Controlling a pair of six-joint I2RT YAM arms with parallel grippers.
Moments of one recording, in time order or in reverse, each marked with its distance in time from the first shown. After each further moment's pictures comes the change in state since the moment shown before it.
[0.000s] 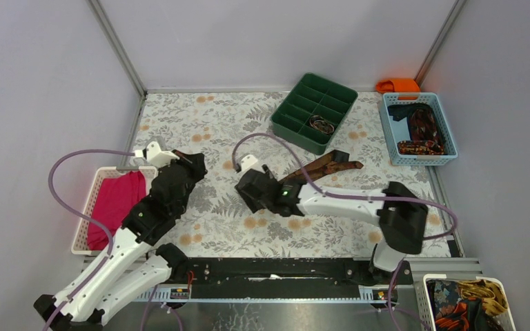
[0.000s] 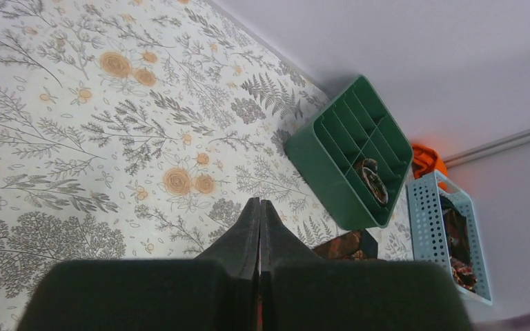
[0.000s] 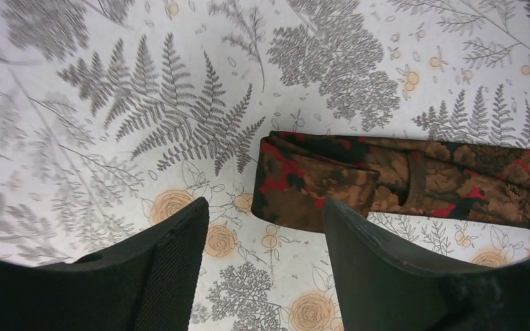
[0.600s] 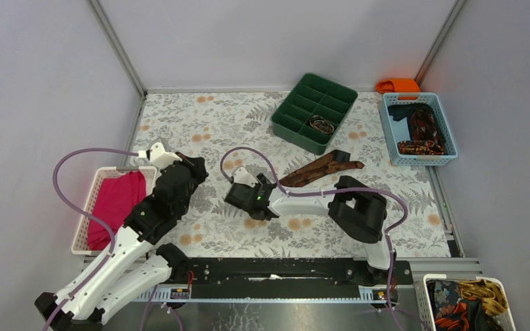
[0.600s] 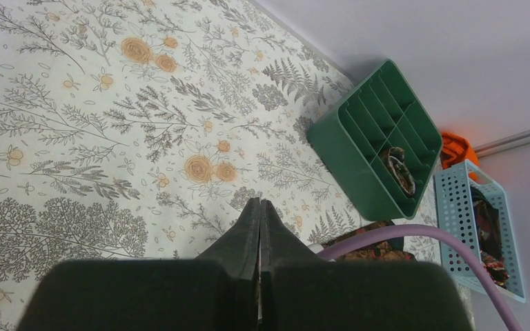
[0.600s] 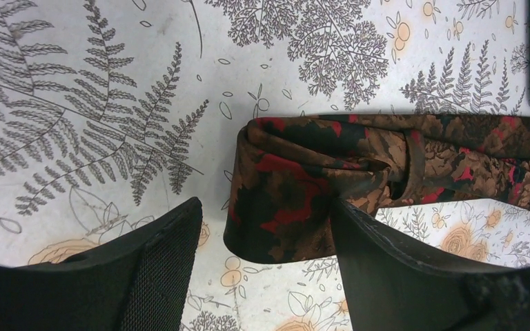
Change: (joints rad) left arm 0.001 -0.007 0.003 -0.063 -0.015 -0.001; right arm 0.049 0.344 0.144 -0.146 0.231 0.003
